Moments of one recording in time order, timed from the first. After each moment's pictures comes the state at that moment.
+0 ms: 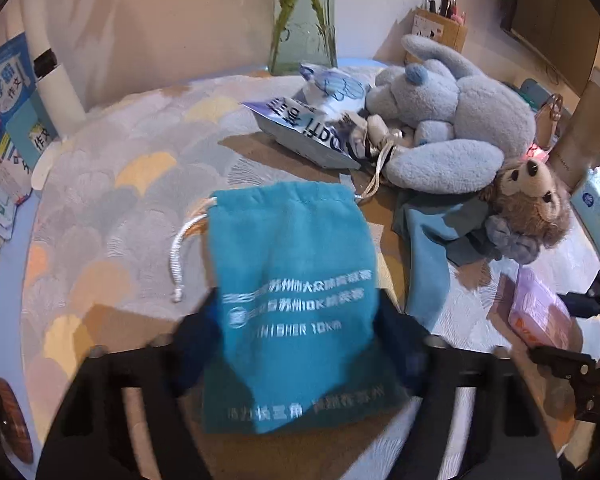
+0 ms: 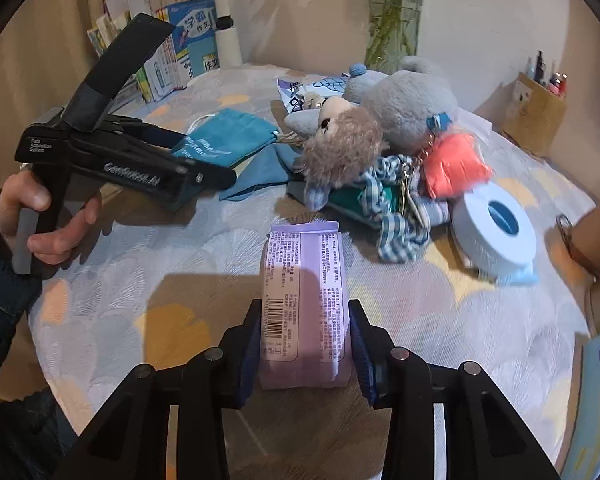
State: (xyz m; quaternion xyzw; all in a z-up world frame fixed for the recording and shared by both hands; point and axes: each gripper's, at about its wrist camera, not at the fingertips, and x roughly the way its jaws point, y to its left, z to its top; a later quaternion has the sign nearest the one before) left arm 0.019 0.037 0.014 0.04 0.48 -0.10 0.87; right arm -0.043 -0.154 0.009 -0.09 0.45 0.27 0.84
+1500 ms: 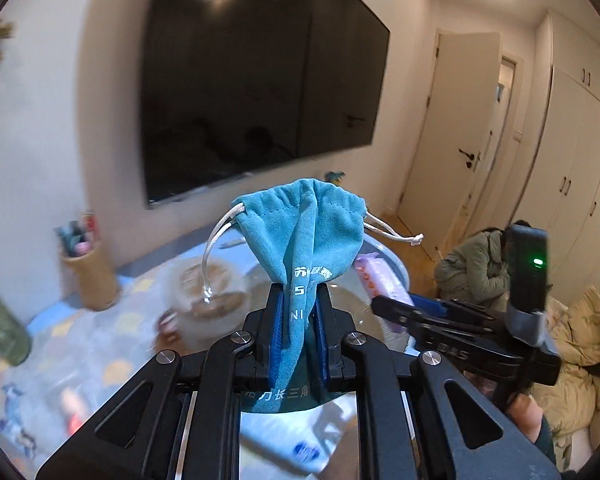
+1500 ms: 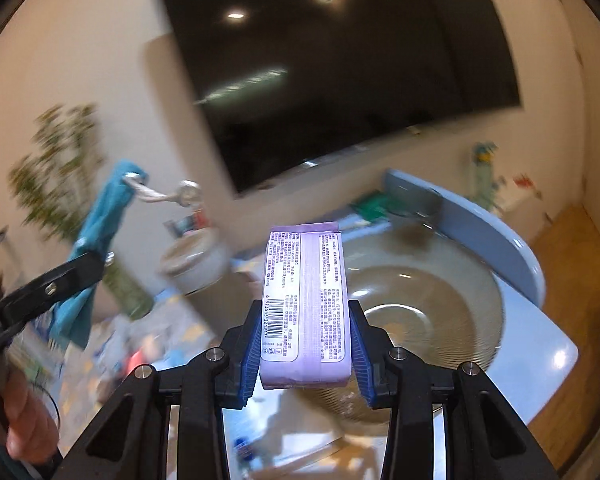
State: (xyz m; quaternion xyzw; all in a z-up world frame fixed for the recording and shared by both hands) left arm 0.001 -0.348 0.217 0.05 0.29 -0.41 0.86; right arm -0.081 -0.531 0.152 0.22 0.31 -0.08 0.92
